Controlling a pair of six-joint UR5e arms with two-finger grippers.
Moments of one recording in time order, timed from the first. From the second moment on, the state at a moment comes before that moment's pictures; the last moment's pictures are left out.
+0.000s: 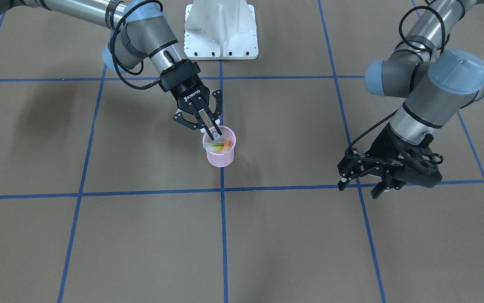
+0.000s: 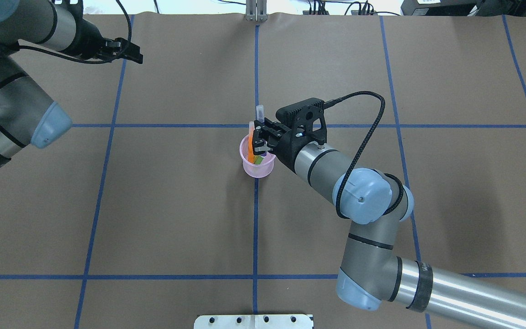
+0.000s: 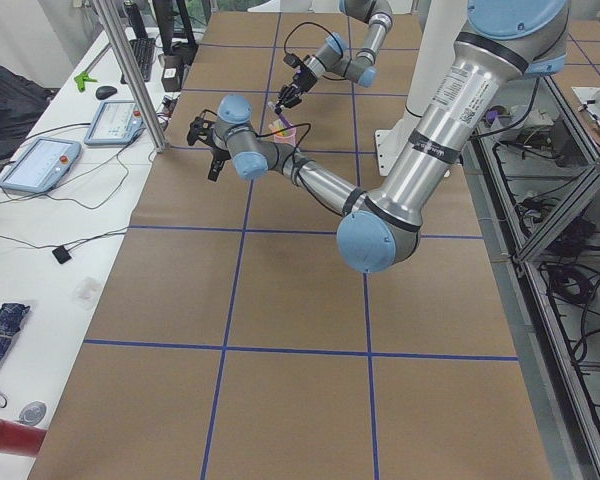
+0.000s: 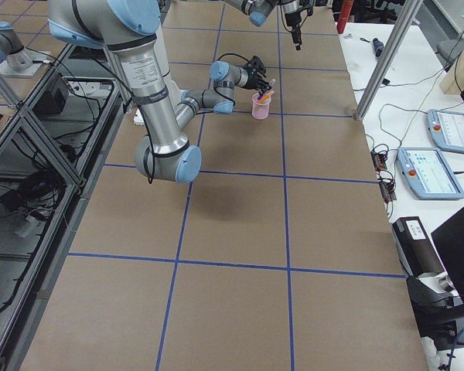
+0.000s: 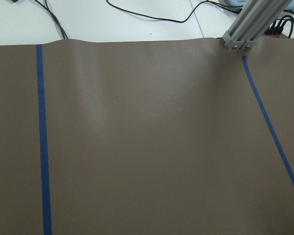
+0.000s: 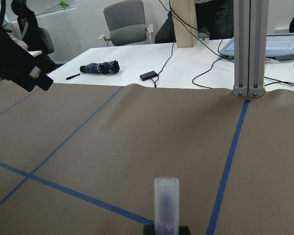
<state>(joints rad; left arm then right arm) -0.99 -2.09 -1.51 -2.18 -2.06 -0.89 0.40 -1.04 1.64 -0.67 1.20 0.89</state>
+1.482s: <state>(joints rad) -1.10 -2.09 -1.51 -2.08 -2.22 -0.73 0.51 -0.99 1.82 -1.02 1.41 1.00</state>
